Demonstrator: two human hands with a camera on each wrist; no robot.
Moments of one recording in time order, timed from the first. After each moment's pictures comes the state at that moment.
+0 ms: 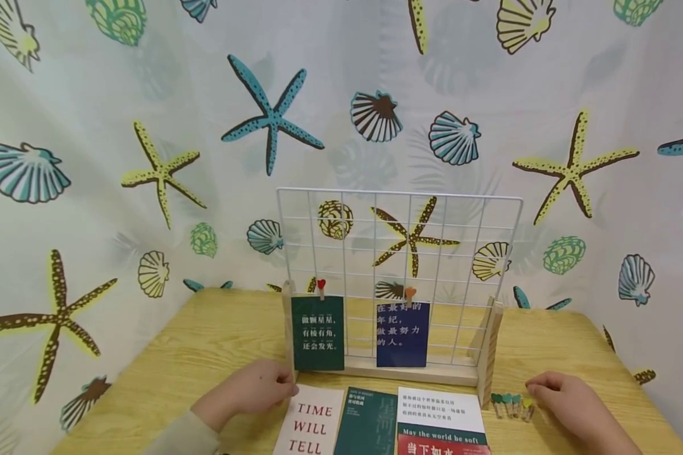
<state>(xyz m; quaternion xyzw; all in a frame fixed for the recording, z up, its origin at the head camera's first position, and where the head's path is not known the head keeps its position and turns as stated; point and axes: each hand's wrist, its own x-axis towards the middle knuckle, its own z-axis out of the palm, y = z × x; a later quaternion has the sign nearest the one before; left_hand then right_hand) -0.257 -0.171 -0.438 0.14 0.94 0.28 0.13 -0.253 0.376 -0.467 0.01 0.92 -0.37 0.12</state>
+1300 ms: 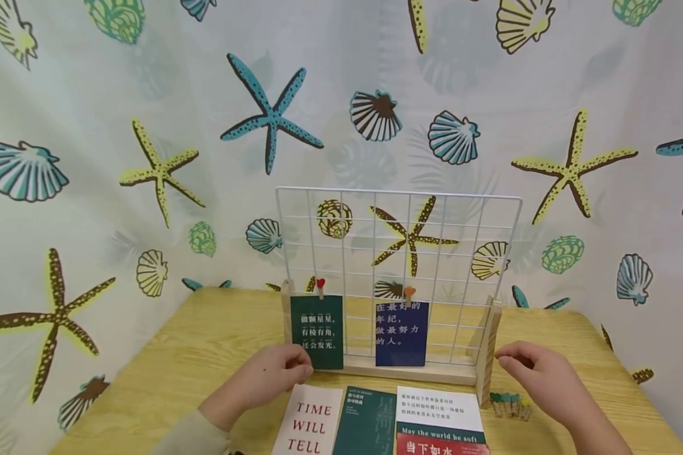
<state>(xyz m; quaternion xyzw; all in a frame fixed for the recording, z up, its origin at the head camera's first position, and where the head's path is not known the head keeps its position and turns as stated) -0.258 -0.149 -0.419 0.17 0.92 0.35 0.06 -0.234 0.322 -0.410 -0.08 0.93 -0.36 0.01</state>
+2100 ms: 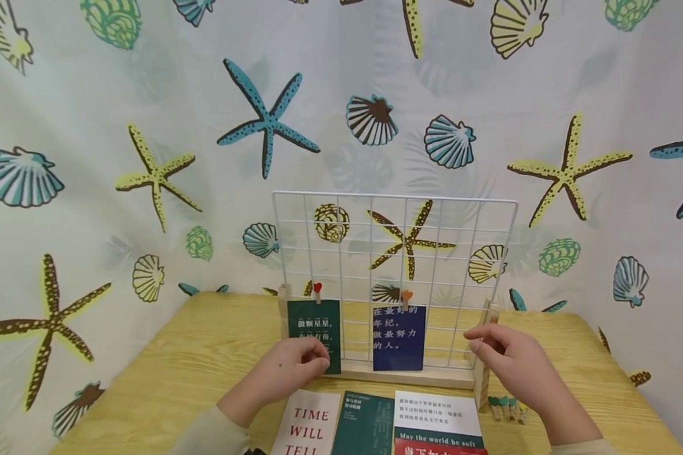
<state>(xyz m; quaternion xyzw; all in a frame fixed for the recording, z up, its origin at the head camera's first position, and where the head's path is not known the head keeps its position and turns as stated) -0.268 -0.118 -0.411 0.19 0.91 0.37 0.03 -0.240 0.280 -0.380 -0.12 0.92 -0.37 -0.06</state>
